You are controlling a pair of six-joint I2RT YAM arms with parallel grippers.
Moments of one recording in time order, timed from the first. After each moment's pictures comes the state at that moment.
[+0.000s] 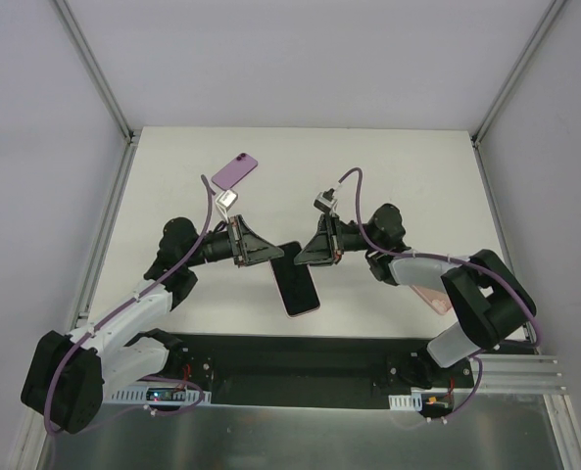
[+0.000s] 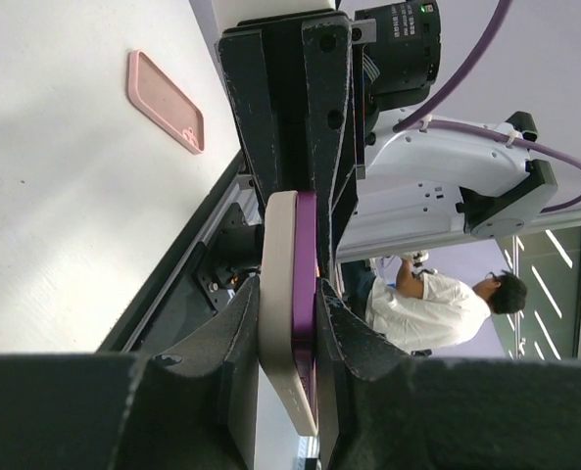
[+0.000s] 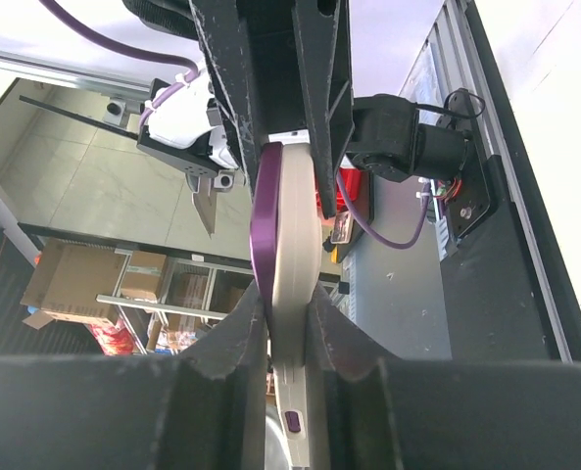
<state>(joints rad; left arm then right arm) -0.44 0.99 0.46 0.51 0.86 -1.22 0.59 1.55 0.63 1.12 -1.14 1.55</state>
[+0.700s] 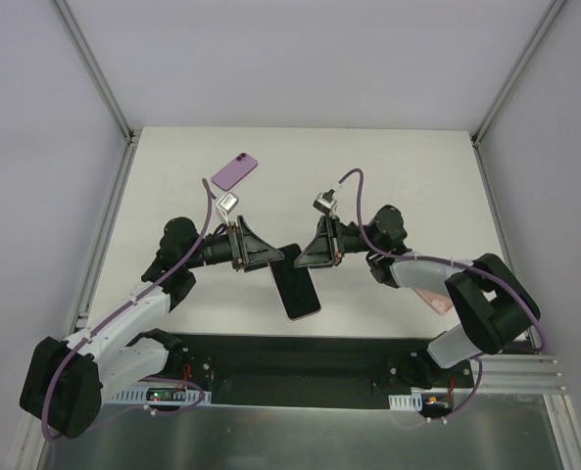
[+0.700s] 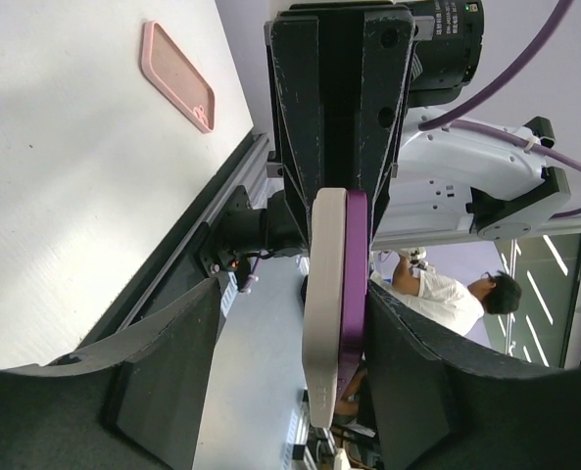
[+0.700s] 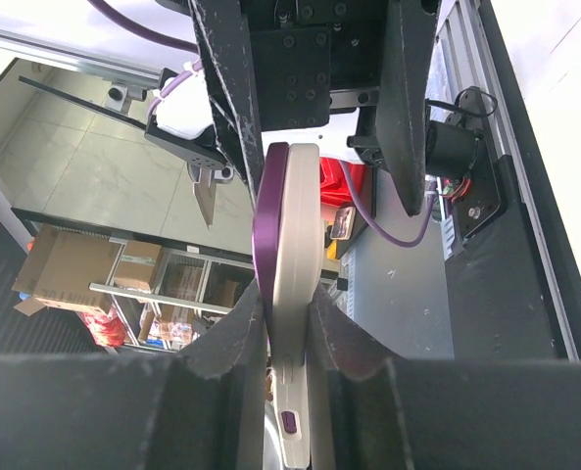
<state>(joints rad) -0.43 0.96 0.47 0.40 0.86 -1.23 0.61 1.52 0.62 1.13 -1.14 1.54</state>
